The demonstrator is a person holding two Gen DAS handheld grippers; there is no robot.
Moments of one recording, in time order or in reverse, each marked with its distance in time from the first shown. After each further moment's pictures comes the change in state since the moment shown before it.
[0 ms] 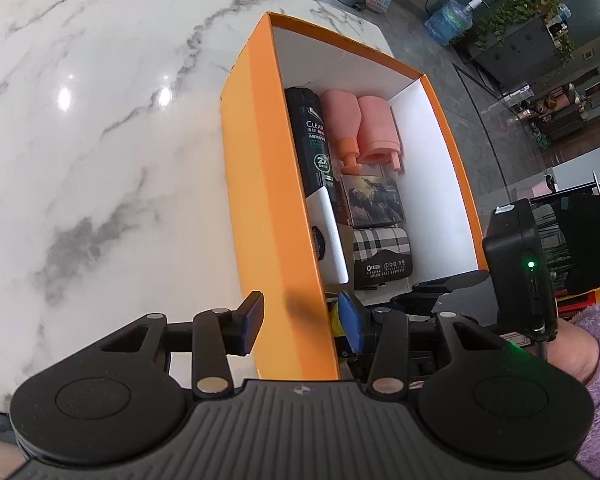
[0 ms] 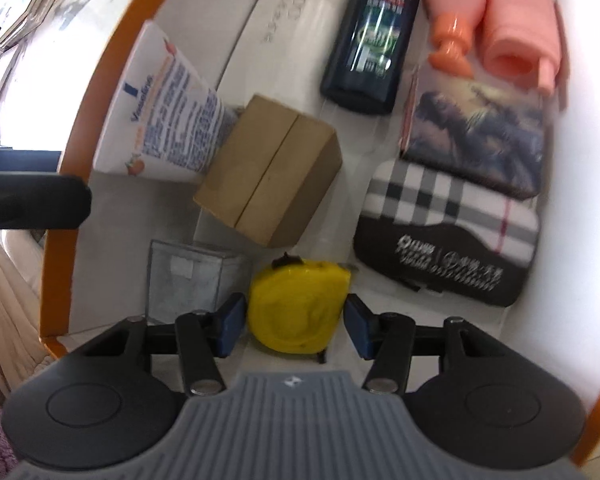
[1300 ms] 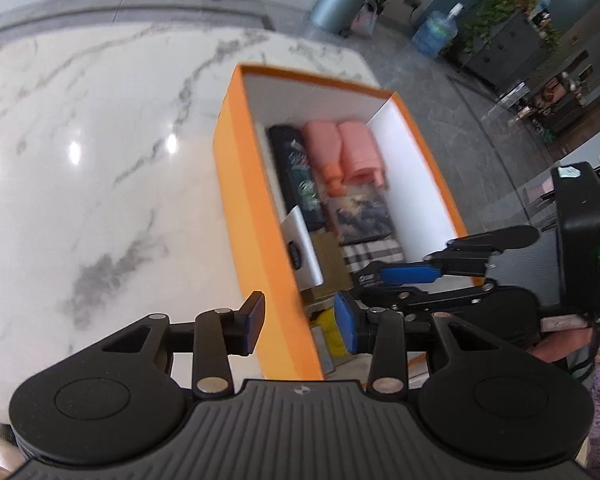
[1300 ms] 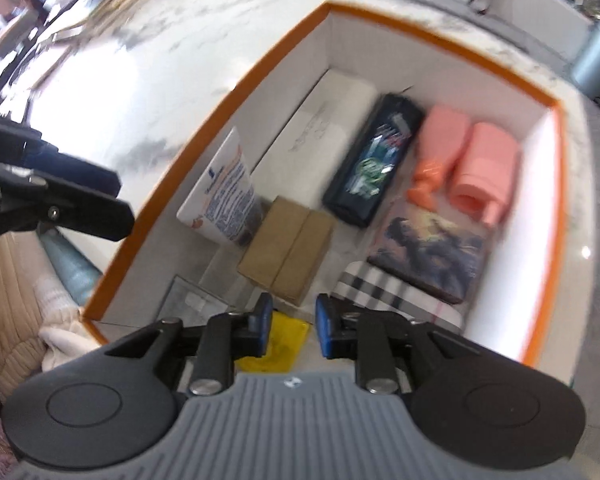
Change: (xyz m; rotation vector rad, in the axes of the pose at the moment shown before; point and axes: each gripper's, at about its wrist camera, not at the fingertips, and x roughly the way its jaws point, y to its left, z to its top) left arm -0.037 -0.032 -0.018 0.121 -0.137 0.069; right arm -0.074 0.014 -0.007 -0.214 -0.301 -0.114
